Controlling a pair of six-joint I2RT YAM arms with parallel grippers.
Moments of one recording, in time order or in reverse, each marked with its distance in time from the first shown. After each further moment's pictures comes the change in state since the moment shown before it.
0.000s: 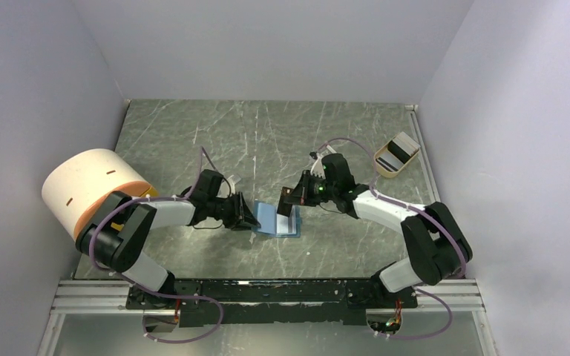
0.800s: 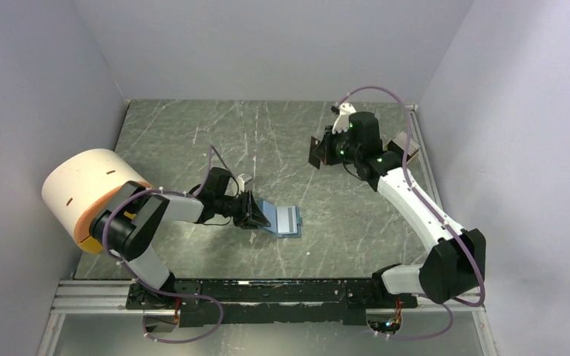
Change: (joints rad) left arm -0.047 0.118 0.037 0.179 0.148 -0.111; right arm -0.149 -0.113 0.454 -0.424 0.285 -0.505
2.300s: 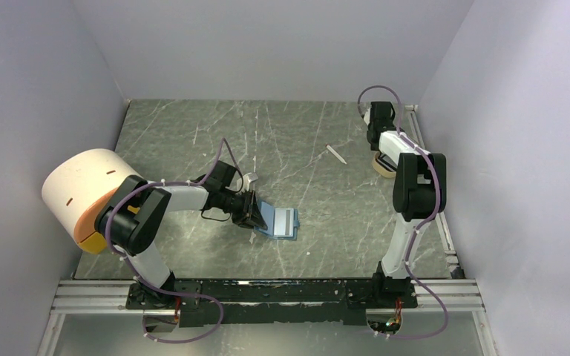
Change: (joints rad) left arm 0.010 0.032 0.164 -0.382 -0.001 0.310; right arm -0.368 0.657 0.257 0.090 0.817 -0.942
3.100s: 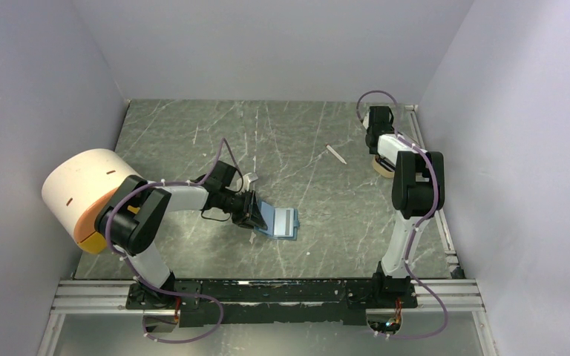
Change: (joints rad) left arm 0.000 0.000 0.000 0.000 0.000 0.000; right arm -0.003 0.031 -0.030 0.050 0.009 -0.016
